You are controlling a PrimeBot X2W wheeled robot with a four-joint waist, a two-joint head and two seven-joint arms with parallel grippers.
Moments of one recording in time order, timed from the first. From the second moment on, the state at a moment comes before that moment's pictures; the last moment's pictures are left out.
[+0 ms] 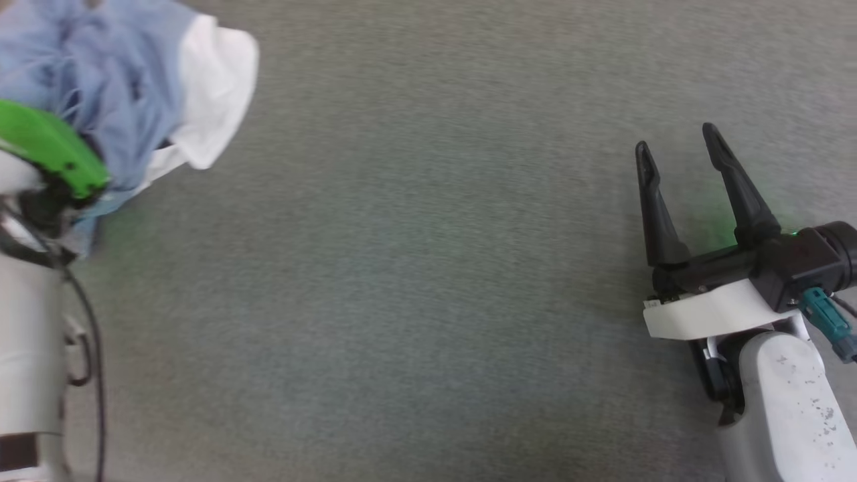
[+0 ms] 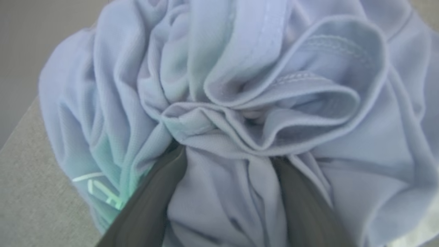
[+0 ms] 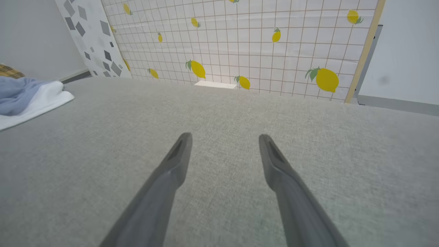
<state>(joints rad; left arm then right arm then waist) -0.78 0.39 0.04 0.57 -0.60 0.23 0.62 -0.29 -0.07 0.05 -0.02 -0.01 0.13 -0.21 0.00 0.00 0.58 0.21</state>
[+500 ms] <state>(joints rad) -0.60 0.51 0.03 0.33 -0.39 0.27 0.18 -0.25 -0.05 0.04 0.08 0.03 0.13 -0.25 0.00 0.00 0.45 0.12</state>
